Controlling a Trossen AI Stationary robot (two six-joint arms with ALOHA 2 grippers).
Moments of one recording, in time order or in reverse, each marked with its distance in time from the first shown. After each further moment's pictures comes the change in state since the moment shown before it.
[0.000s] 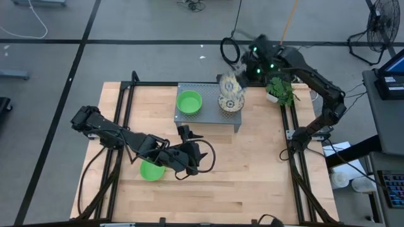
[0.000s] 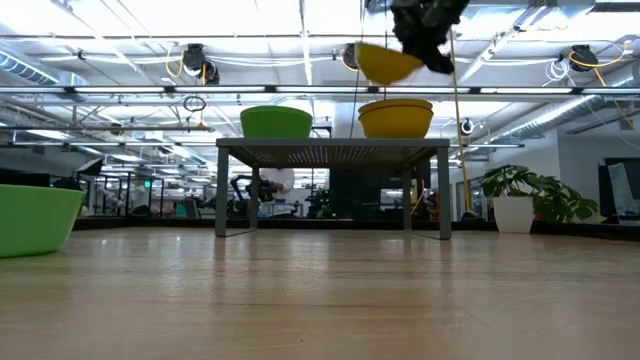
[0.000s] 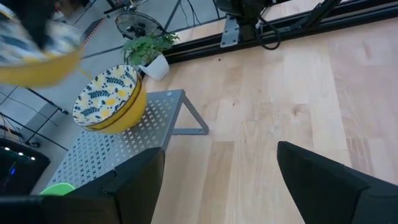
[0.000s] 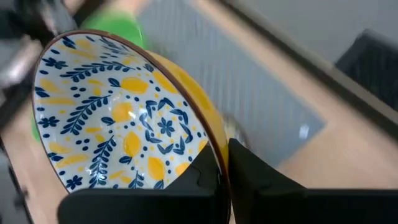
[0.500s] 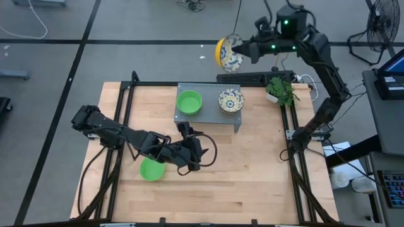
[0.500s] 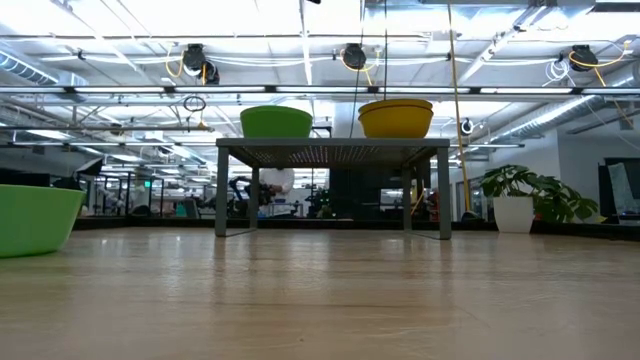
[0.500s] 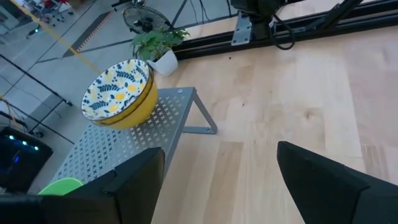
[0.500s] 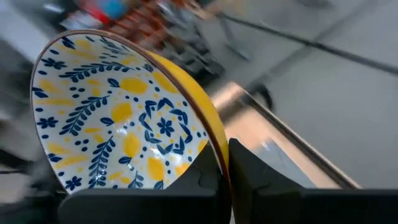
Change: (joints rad) left arm 0.036 0.000 0.000 0.002 0.002 -0.019; right arm 0.042 0.073 0.531 0.150 -0.186 0.144
